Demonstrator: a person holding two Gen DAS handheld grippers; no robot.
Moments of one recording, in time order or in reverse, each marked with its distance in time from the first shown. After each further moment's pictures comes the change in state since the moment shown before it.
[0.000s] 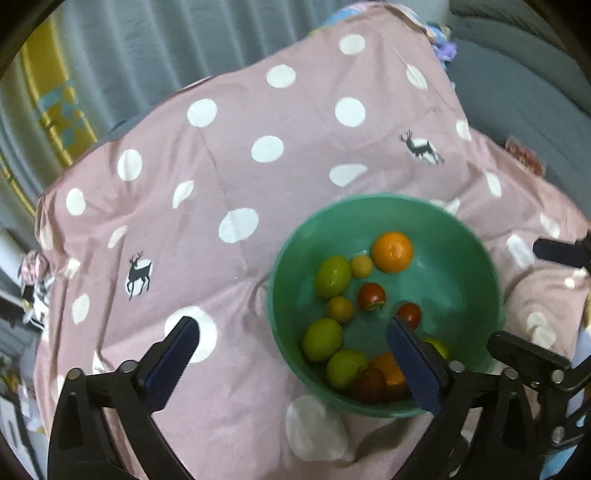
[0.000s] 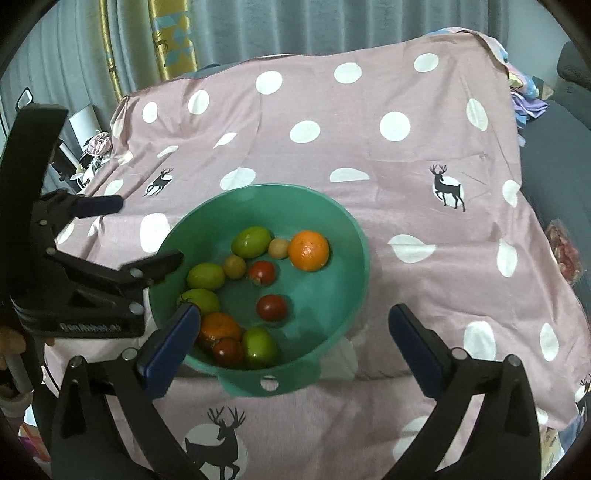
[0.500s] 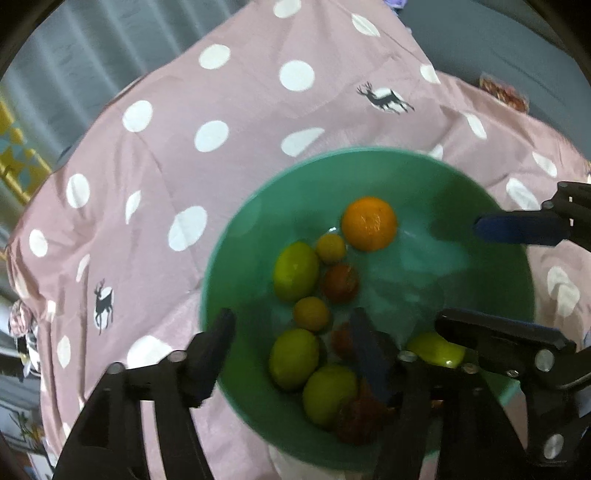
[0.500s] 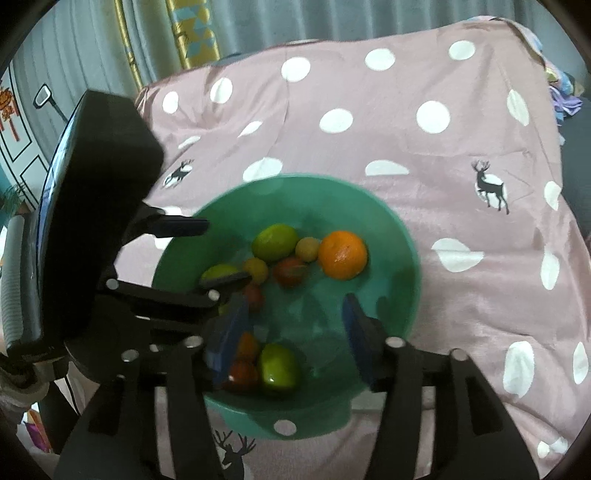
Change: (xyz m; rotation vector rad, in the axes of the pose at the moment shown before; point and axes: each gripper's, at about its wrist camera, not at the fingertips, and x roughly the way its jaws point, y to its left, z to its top) left arm 0.054 -0.035 0.003 0.209 0.079 -0.026; right arm 0.040 0.004 0.007 -0.021 0.014 0.123
